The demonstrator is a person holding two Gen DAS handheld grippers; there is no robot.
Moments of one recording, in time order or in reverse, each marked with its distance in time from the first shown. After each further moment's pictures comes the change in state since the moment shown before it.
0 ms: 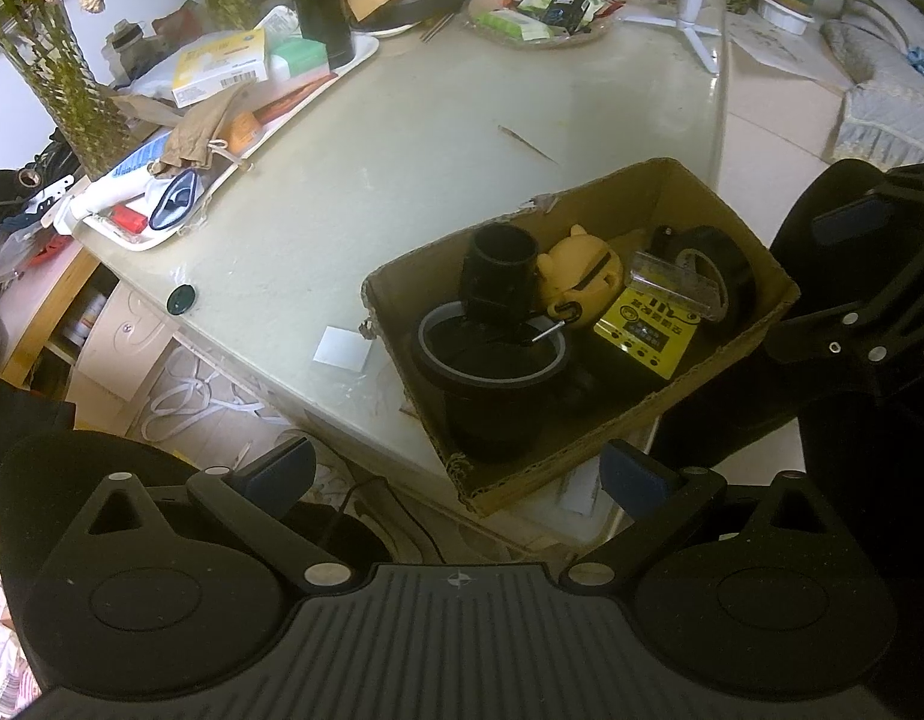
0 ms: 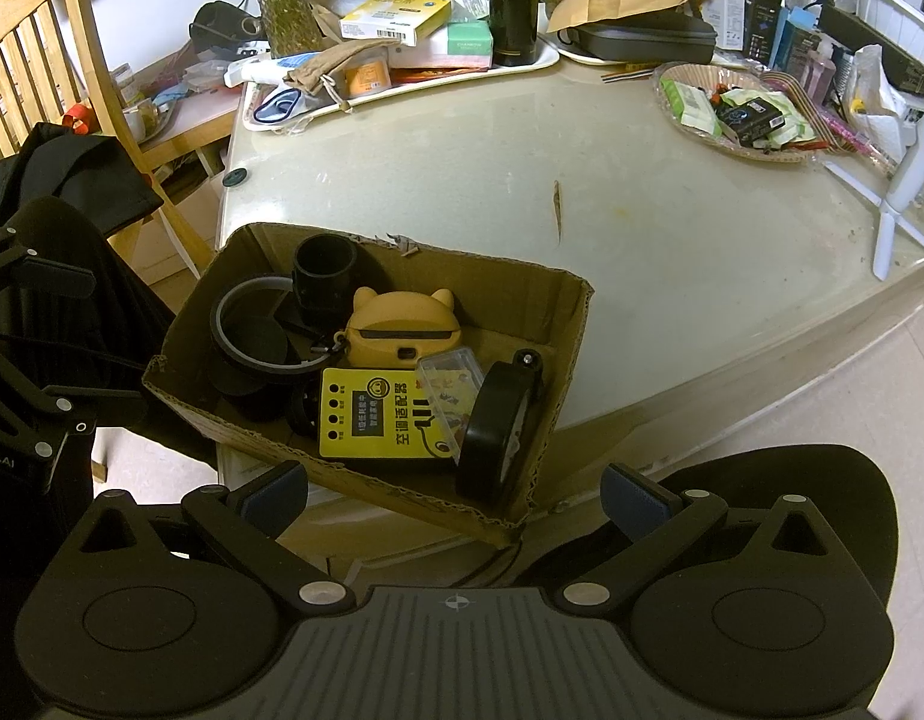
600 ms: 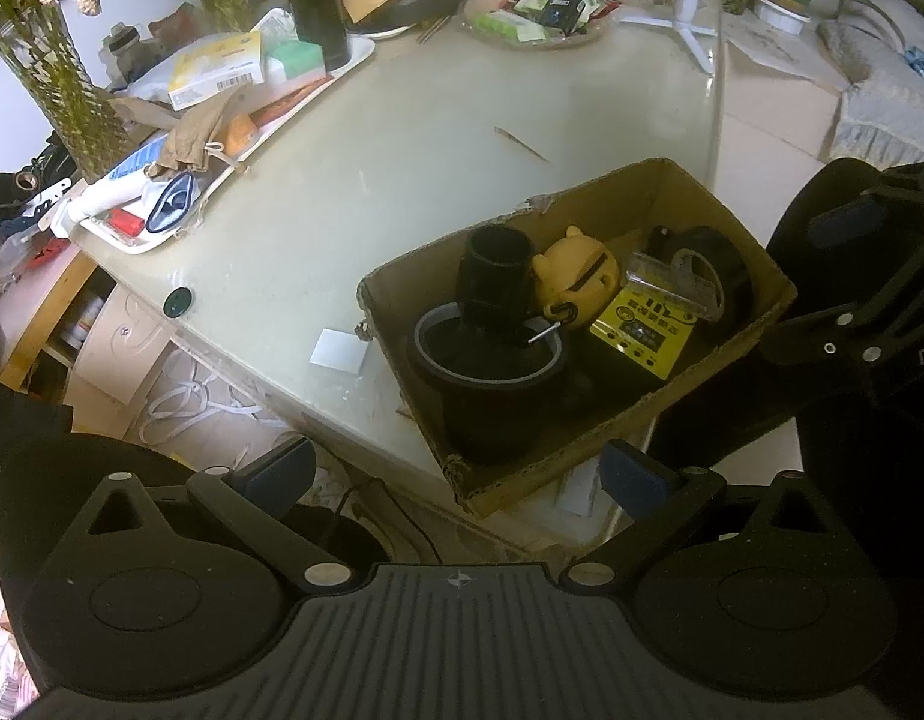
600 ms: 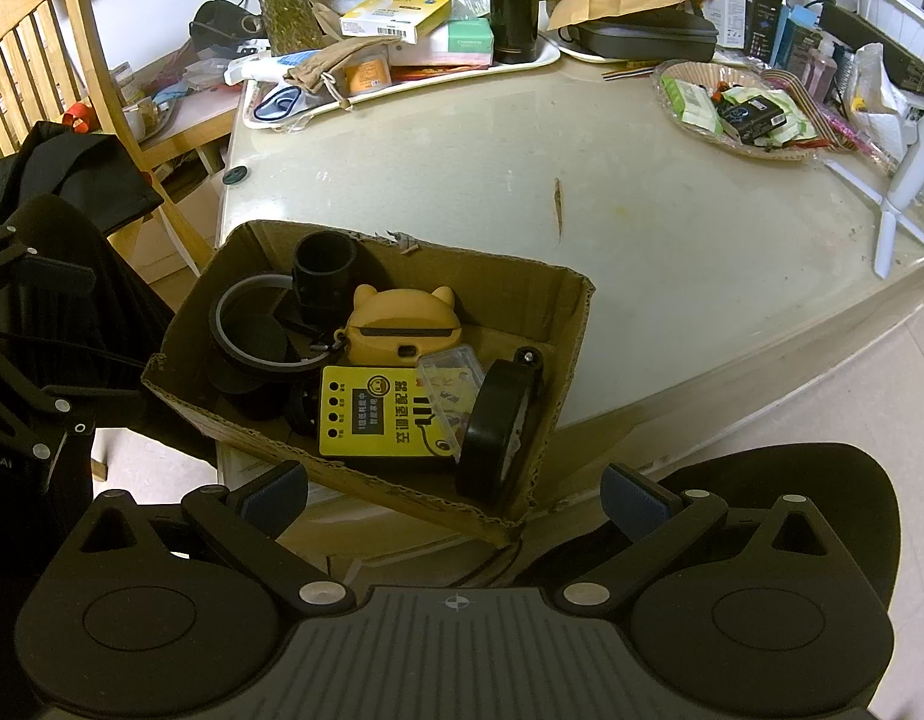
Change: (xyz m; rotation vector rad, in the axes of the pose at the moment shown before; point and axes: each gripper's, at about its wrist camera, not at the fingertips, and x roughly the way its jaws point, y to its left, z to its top) left arm -0.001 -0.001 0.000 0.003 -0.003 -0.003; right arm 0.000 0.000 0.000 0.000 0.001 0.000
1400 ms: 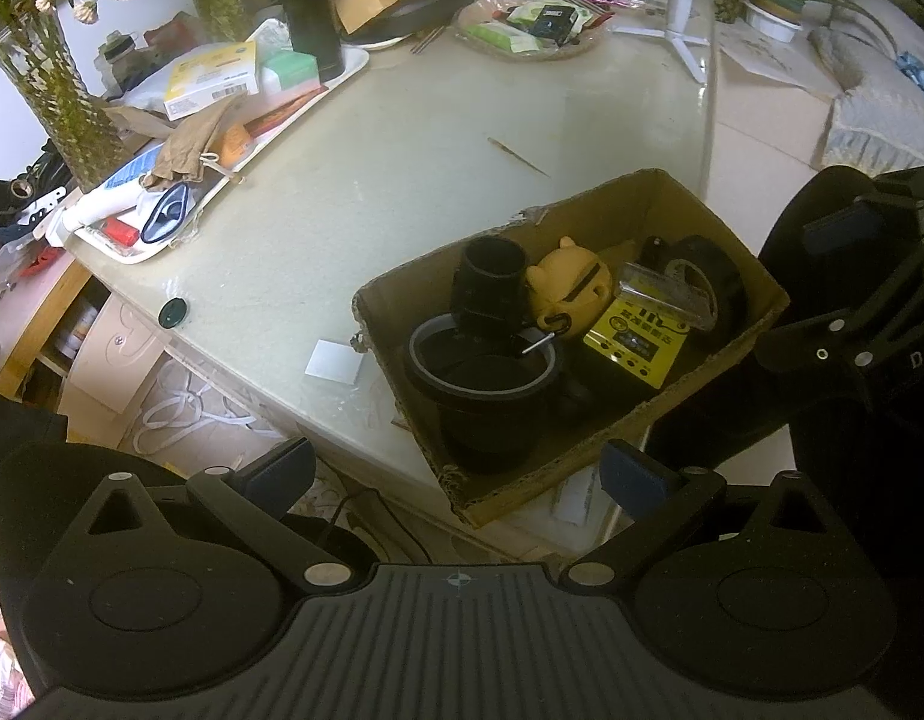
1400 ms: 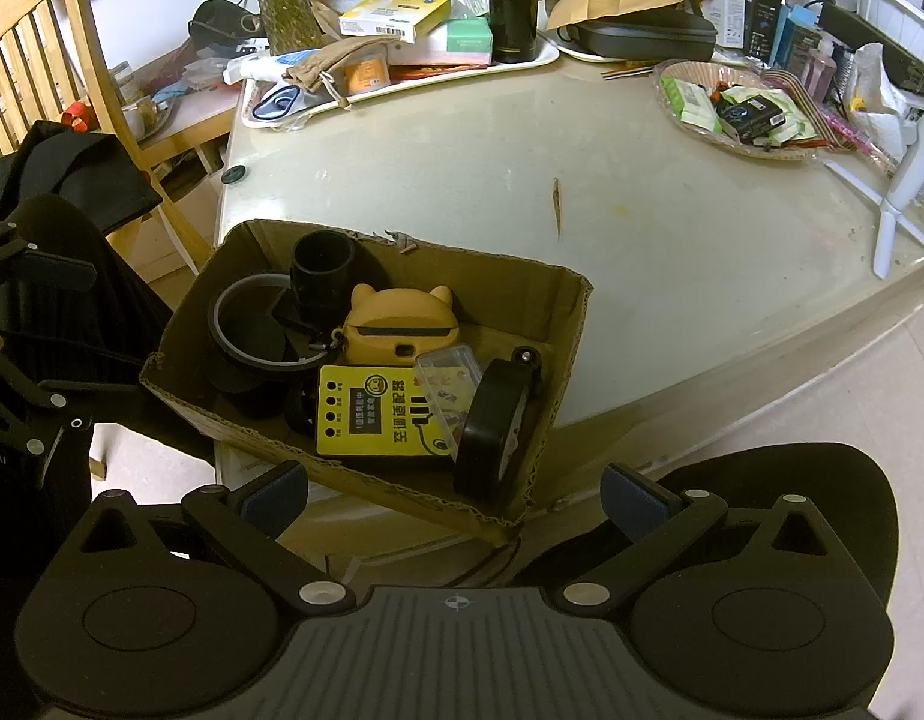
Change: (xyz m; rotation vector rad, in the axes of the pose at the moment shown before) left arm -0.002 0.001 0.000 0.003 -0.024 -0.017; right arm 0.000 0.000 0.000 0.000 0.001 -0.001
